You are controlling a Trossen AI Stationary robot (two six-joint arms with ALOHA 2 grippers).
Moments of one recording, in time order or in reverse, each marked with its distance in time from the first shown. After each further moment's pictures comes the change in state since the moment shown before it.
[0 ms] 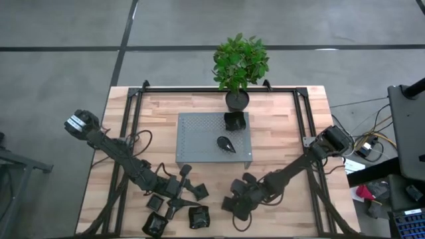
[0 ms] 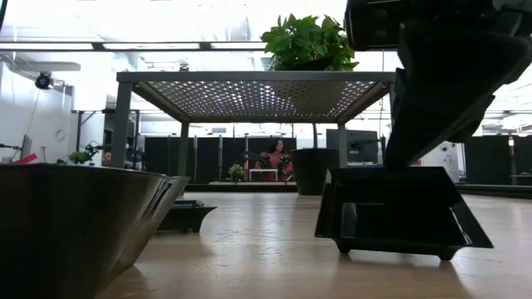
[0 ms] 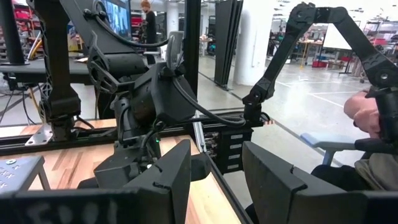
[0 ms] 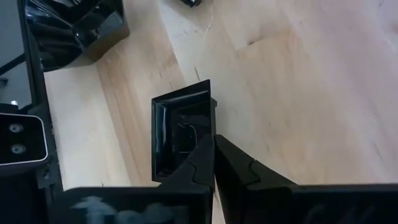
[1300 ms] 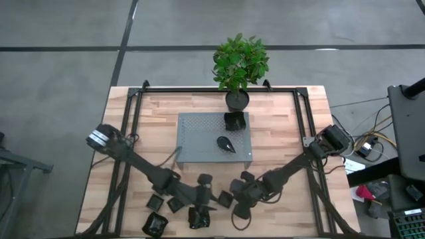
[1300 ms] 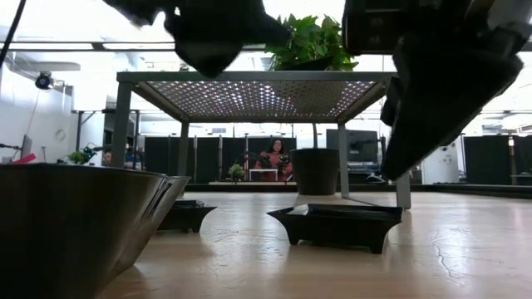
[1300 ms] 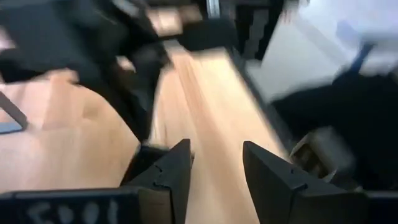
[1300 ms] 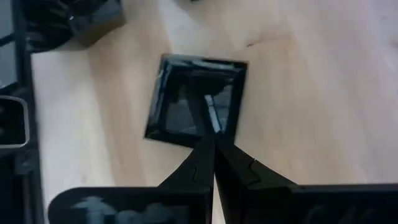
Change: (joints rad) left arm 0.089 0.350 0.285 -0.447 0.140 -0.146; right arm -0.022 0.000 -0.016 0.011 -0.028 -0.113
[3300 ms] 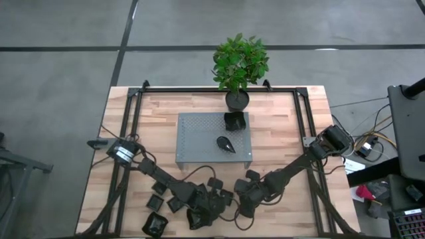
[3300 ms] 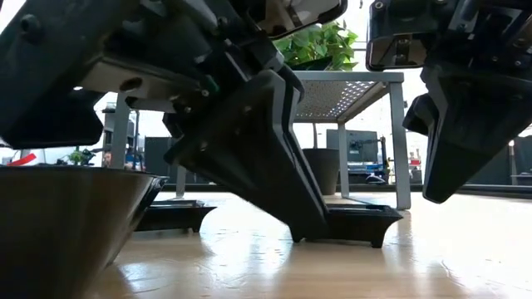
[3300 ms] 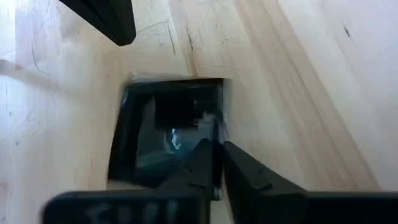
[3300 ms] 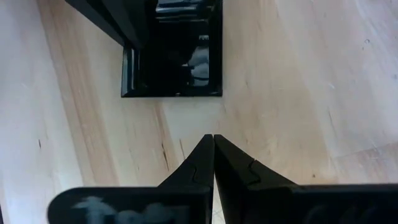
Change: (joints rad) left arm 0.019 0.357 0.418 -0.526 -0.113 0.091; right arm 0.021 -0.008 -0.009 -0.134 -0.001 0.023
